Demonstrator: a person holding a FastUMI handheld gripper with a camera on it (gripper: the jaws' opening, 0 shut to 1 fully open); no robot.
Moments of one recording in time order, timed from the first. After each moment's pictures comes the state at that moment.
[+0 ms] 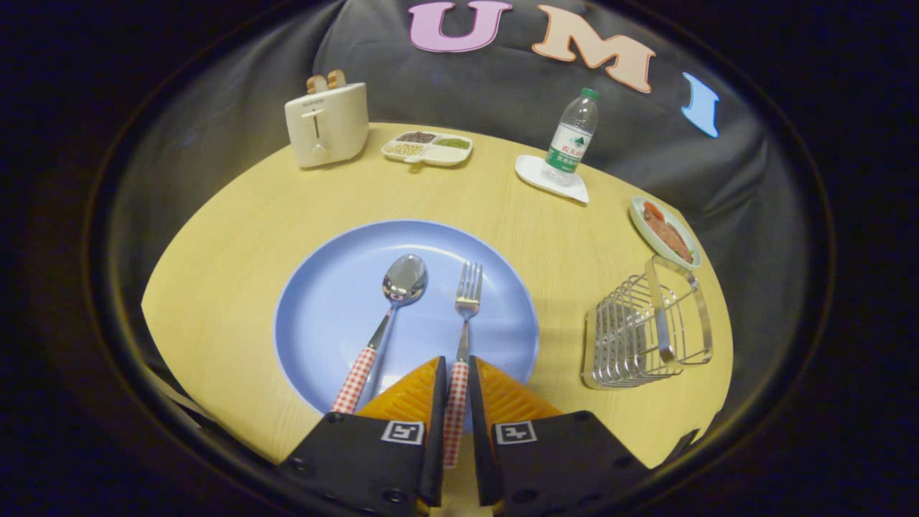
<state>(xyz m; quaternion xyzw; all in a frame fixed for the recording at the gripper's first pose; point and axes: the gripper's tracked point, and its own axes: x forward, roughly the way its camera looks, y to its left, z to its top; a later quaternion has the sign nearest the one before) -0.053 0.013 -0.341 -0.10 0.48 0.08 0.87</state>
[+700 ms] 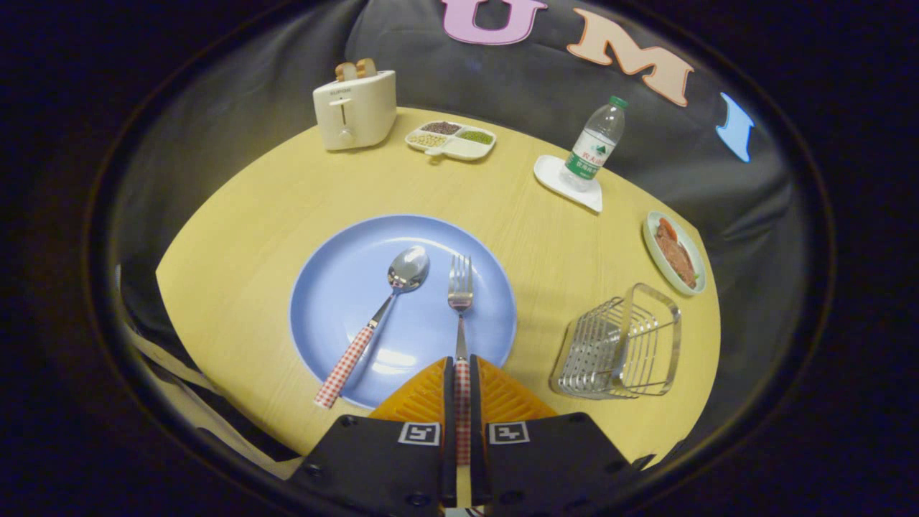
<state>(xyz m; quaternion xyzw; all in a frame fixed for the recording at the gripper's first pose) -0.050 -0.006 -0.298 -0.14 0.51 0.16 0.84</state>
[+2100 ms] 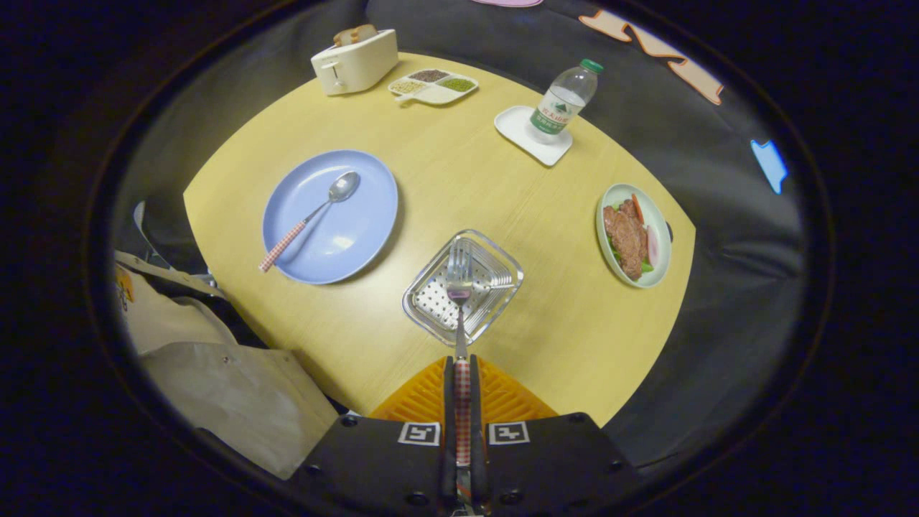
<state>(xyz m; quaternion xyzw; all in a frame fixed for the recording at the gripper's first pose) -0.033 -0.166 -0.241 -0.23 0.64 0.22 0.70</state>
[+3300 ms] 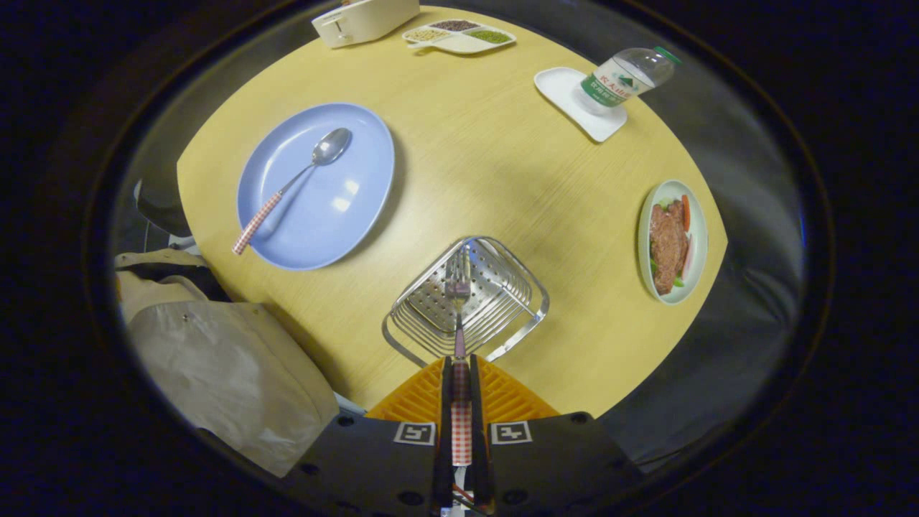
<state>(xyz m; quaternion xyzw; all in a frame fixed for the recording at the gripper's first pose) -0.016 -0.155 -0.282 -0.29 0.70 0.24 0.61</state>
